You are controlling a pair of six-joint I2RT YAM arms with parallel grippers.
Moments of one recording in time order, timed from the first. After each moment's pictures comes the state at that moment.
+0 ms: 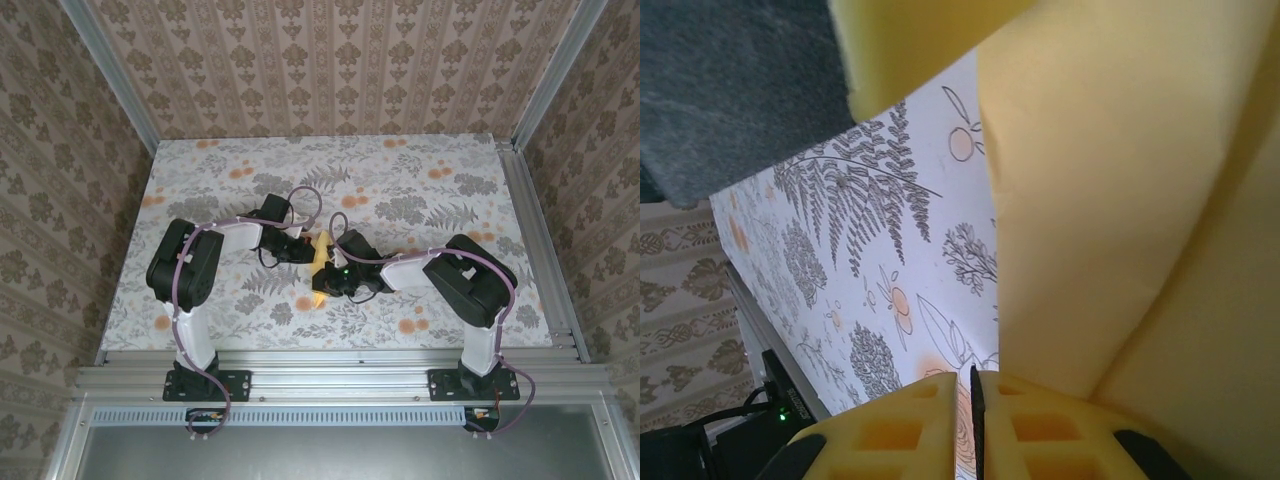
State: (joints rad) left arm -0.47 1.92 1.07 -0.34 0.60 -0.18; right arm 0.72 1.88 0.87 0.20 -0.53 0.98
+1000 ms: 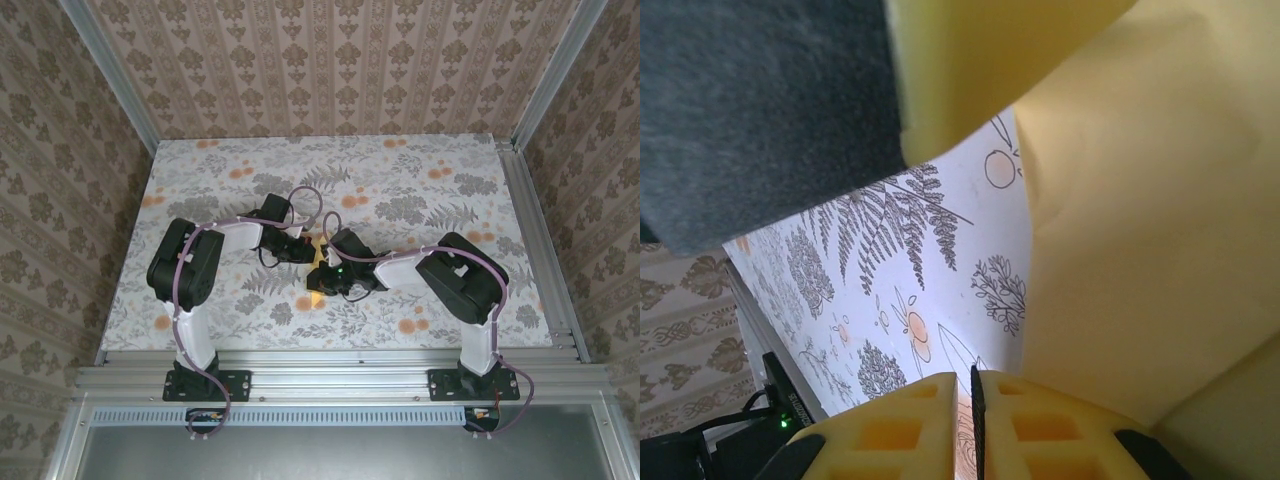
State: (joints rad) left arm -0.47 1.92 1.07 -0.33 0.60 -0.17; right arm 0.74 1.93 0.92 0.20 -0.53 0.98
